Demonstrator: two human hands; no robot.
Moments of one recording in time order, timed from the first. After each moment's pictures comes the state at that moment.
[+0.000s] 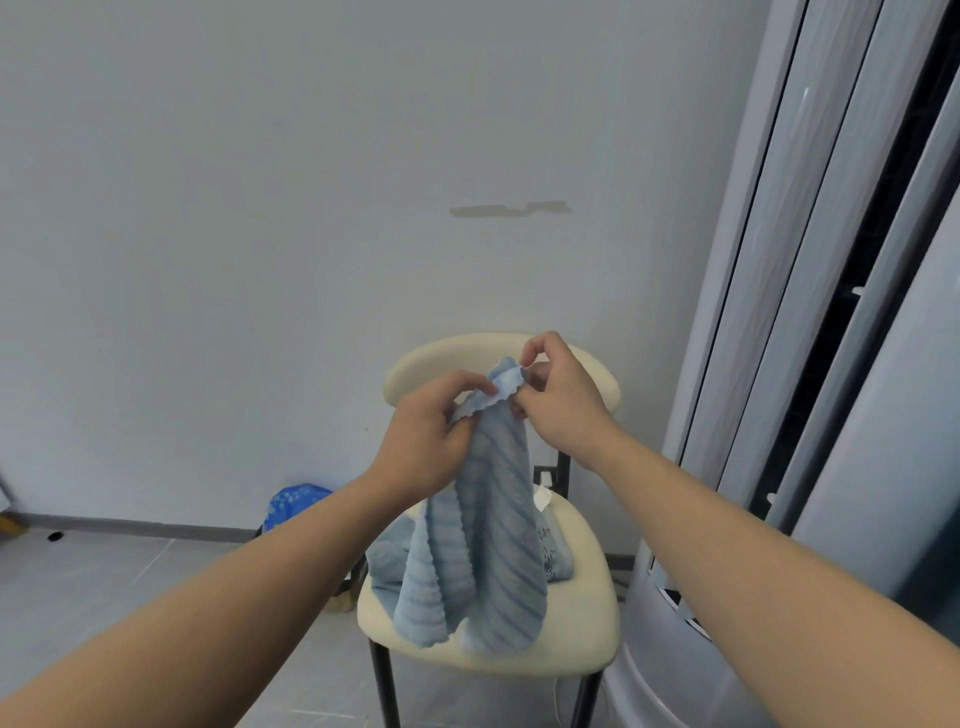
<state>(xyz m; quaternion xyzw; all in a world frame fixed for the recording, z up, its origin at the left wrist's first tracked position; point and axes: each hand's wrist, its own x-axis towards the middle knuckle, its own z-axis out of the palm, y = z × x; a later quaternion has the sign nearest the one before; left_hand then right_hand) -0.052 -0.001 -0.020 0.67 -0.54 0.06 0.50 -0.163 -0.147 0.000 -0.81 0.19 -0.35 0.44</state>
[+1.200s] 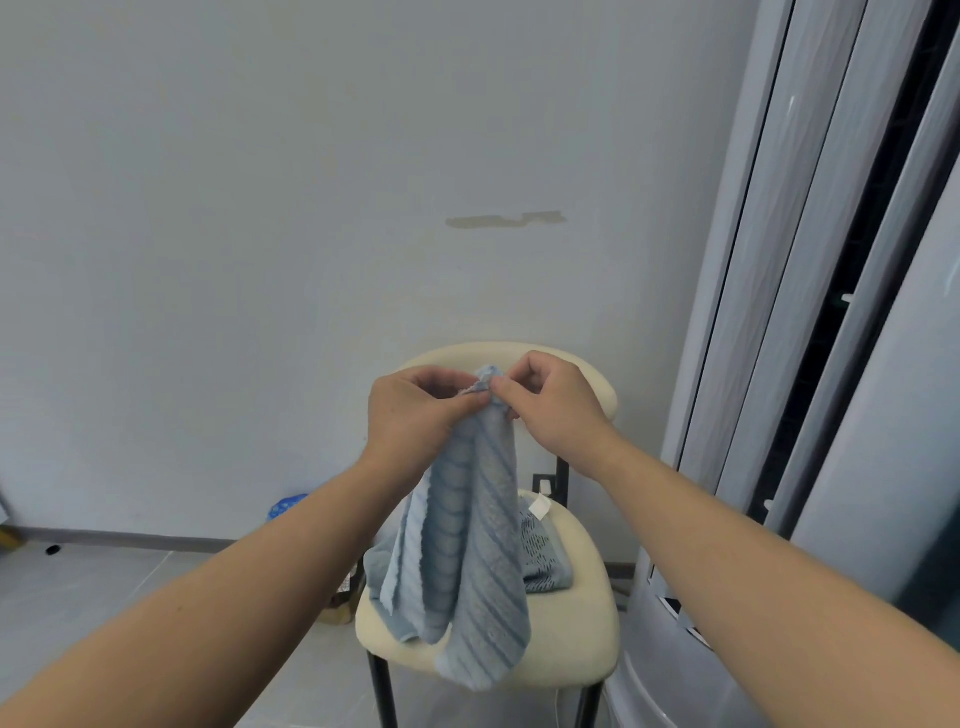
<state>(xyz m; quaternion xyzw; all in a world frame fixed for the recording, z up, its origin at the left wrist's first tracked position) -0.058 -0.008 0.009 0.65 -0.34 -0.09 0.68 -0.162 -0.143 0.007 -0.79 0.18 -0.37 0.45</state>
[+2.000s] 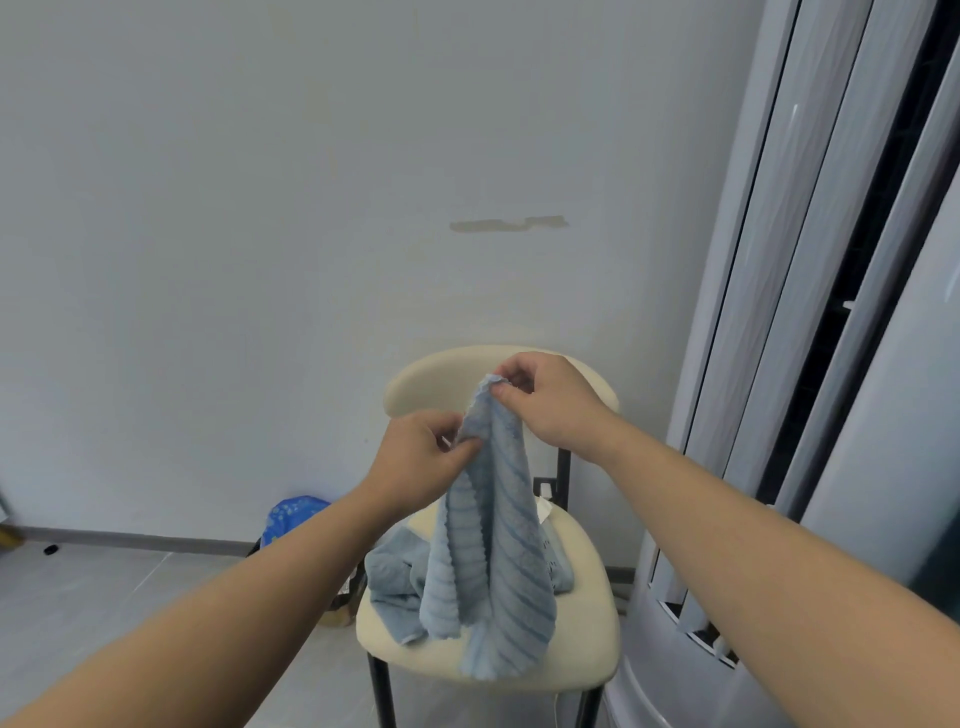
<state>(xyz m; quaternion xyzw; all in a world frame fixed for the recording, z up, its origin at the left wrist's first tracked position) -0.030 -0.002 -0.037 0.73 -0.50 0.00 0.46 -0.156 -0.149 0.019 -0.86 0.16 -0.31 0.38</state>
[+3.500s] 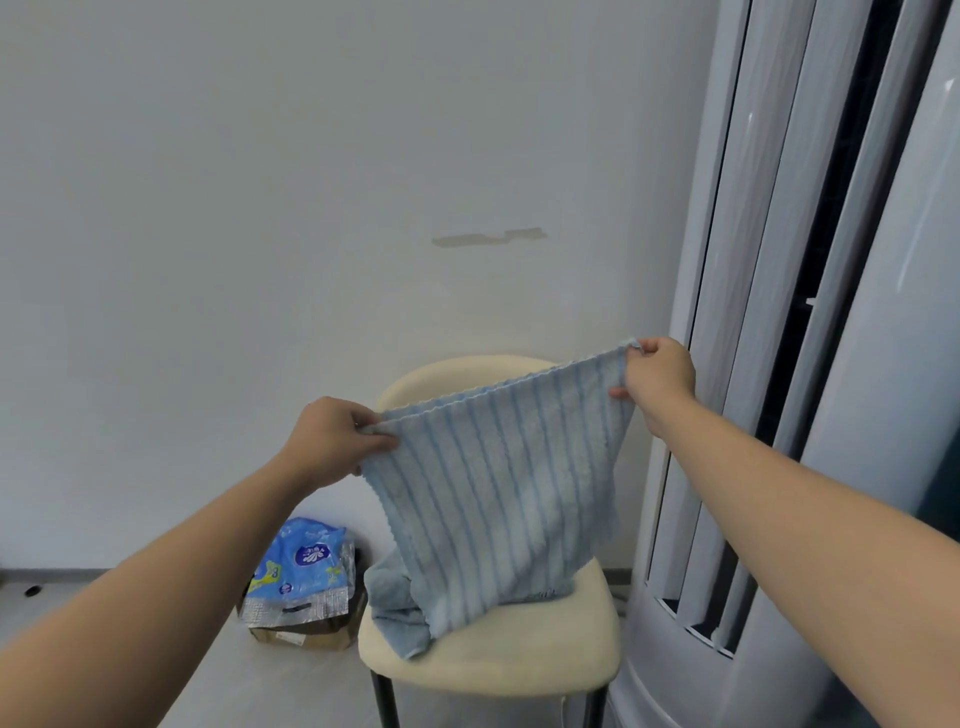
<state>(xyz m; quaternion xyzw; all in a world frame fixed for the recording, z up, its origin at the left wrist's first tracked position) 0.048 0.035 -0.003 0.81 -0.44 -0.03 0.38 -0.202 -0.257 0.016 -0.61 0.44 -0.50 0.44</state>
